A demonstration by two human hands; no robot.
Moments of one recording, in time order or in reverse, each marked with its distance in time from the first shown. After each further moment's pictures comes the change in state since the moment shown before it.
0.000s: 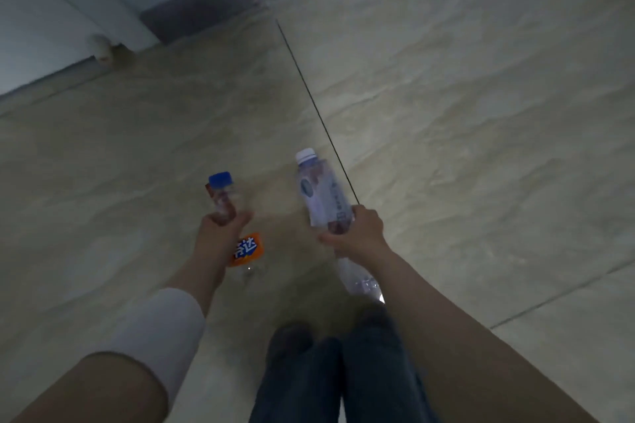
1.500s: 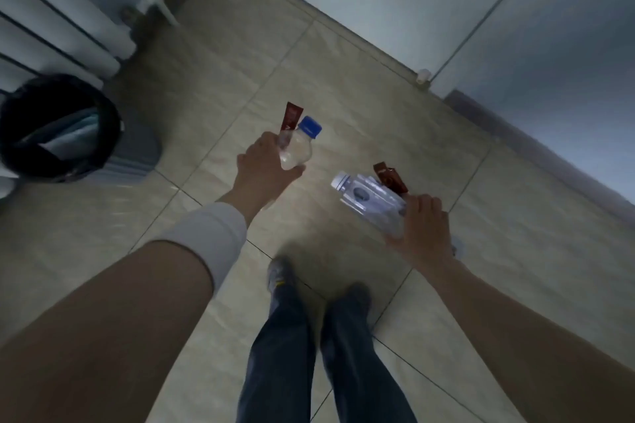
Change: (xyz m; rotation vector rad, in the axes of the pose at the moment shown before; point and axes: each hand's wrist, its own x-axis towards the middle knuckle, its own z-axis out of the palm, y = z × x) left_hand -0.345 -0.081 -0.299 0.070 0.540 0.080; right_hand -0.340 -0.184 0.003 -1.378 -0.001 -1.018
